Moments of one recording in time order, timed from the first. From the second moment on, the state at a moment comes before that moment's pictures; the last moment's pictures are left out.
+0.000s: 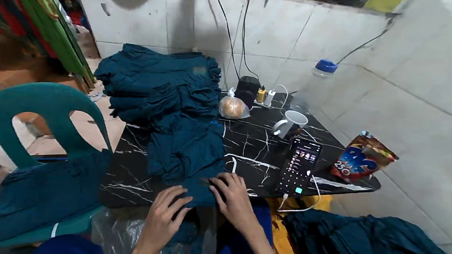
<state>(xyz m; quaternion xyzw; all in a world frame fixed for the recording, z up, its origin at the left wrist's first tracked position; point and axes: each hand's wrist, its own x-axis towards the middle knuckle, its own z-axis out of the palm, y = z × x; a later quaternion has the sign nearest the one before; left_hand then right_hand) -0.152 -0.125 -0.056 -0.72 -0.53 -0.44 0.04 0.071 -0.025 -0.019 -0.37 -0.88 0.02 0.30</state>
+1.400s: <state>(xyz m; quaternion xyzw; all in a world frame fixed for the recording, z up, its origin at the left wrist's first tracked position) -0.118 -0.139 -0.035 -0.61 -0.61 -0.51 0.01 0.043 -0.026 -0.001 -0.30 -0.75 0.50 0.31</state>
